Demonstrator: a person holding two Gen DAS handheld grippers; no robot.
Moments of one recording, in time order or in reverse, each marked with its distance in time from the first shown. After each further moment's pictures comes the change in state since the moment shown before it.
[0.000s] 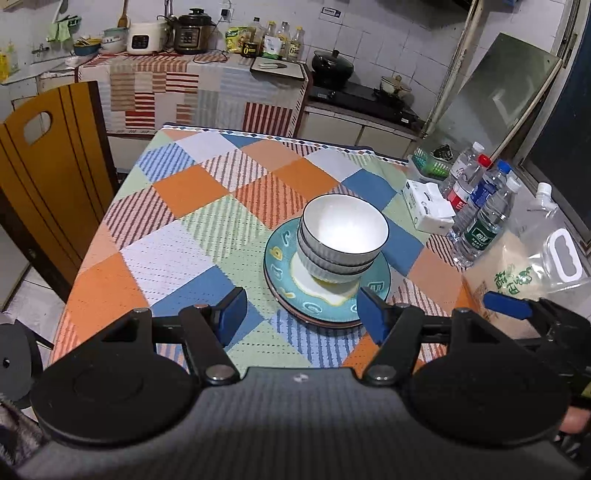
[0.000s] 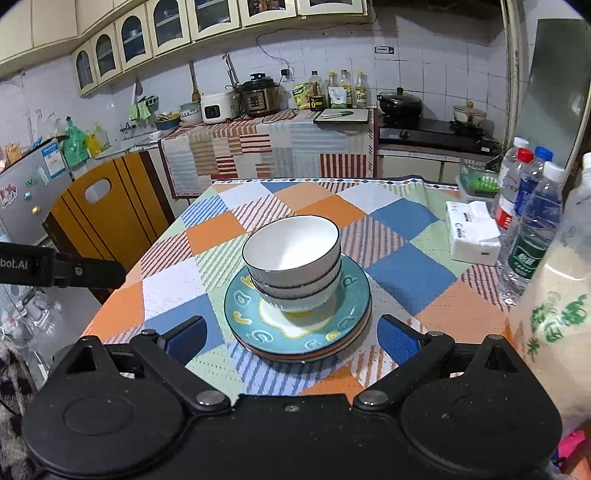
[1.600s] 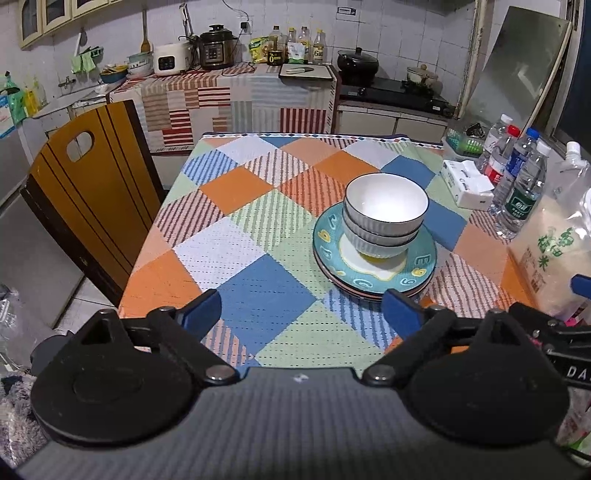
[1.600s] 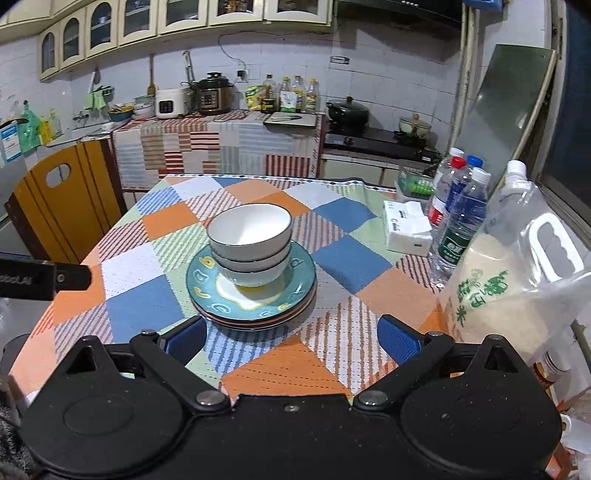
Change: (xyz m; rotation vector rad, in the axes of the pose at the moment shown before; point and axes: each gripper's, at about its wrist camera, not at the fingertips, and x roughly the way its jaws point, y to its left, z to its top) left arm -0.015 -0.002 -0.030 0.099 -0.018 0.175; right arm -0.045 0.028 -0.028 -0.022 -0.010 -0.234
